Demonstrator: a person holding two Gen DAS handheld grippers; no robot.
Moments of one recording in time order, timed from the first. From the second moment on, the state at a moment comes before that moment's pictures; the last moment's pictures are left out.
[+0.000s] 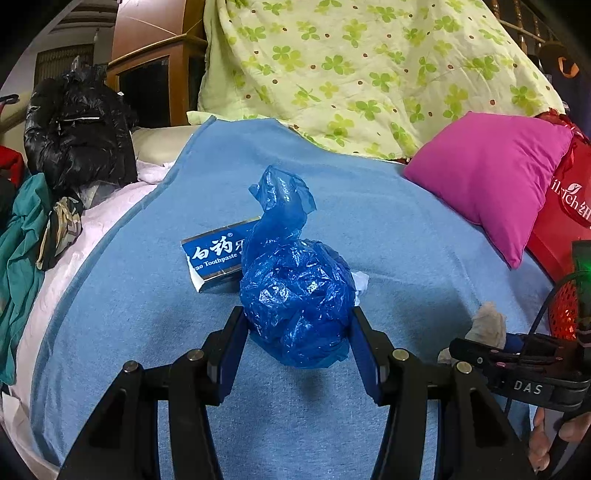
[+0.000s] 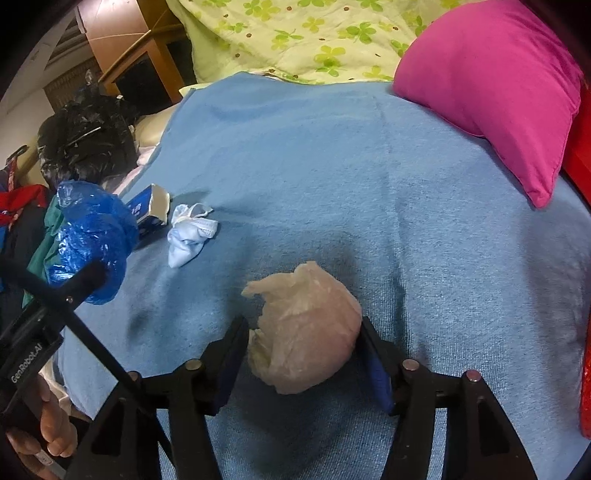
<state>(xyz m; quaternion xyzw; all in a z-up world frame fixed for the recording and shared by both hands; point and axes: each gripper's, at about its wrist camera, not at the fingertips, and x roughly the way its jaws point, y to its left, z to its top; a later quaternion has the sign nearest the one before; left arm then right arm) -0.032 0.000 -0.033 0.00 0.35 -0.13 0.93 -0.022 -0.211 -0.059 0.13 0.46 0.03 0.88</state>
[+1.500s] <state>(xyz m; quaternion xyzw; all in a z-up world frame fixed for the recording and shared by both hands) -0.015 0.001 -0.083 0.00 0.46 -0.11 0.88 -0.054 -0.171 -0.089 0.01 0.38 -0.02 0.93</state>
